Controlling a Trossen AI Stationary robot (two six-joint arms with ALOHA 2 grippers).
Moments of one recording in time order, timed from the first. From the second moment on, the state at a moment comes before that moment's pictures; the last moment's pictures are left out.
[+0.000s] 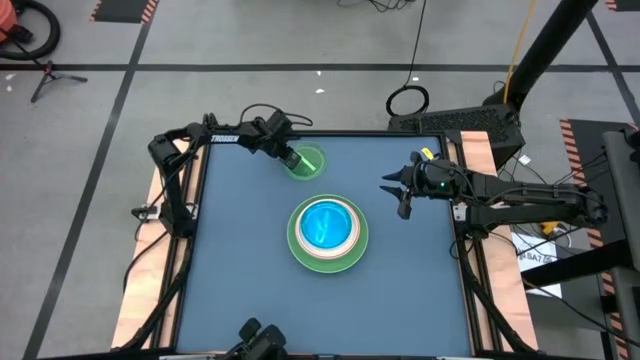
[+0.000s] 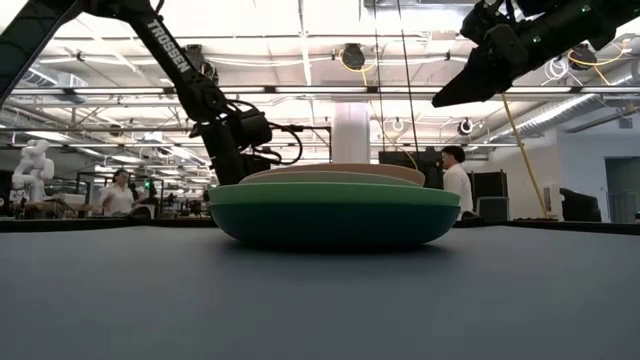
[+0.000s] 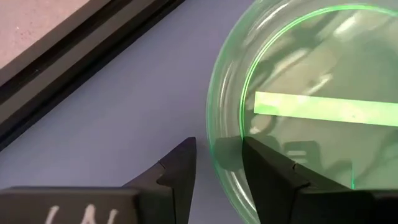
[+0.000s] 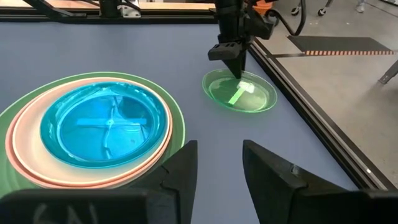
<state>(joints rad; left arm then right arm) 0.74 1.92 1.12 -0.30 0.04 -0.11 -0.22 0.79 0.52 -0.17 0.10 -0.07</state>
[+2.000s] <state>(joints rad) 0.09 1.49 1.19 -0.46 -0.11 -0.14 -0.22 0.79 0.52 -0.17 0.10 -0.07</state>
